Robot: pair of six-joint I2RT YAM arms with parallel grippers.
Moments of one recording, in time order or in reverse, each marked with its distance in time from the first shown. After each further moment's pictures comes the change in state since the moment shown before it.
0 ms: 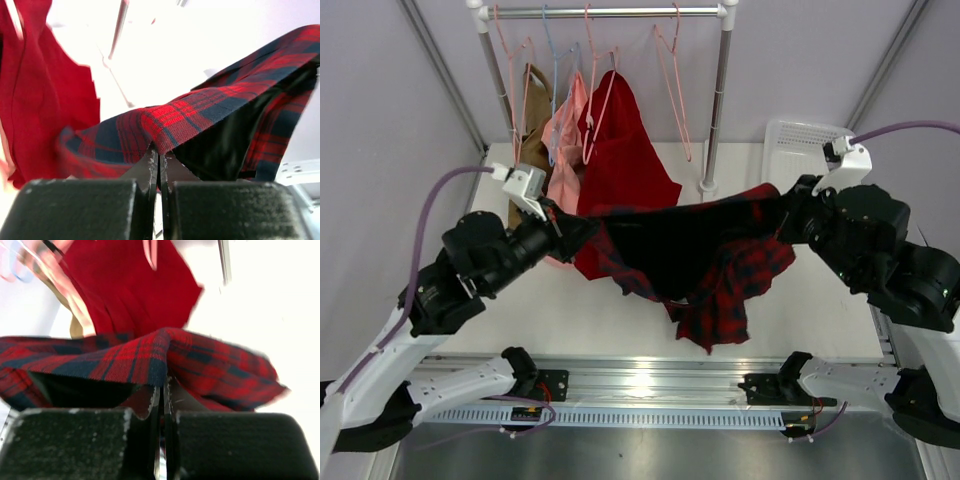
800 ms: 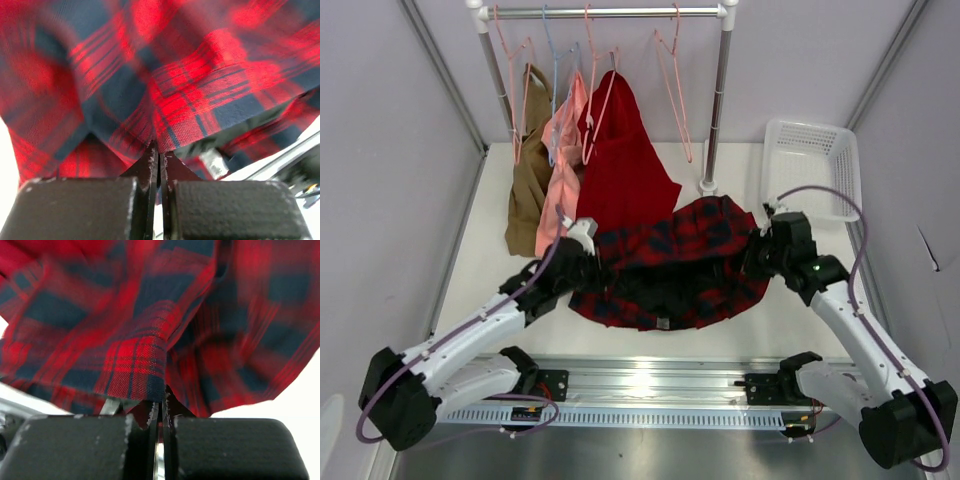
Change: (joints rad) left arm 0.222 0.138 -0.658 0.341 0.187 -0.139; right arm -0.529 -0.023 -0.883 0.444 -0.647 0.001
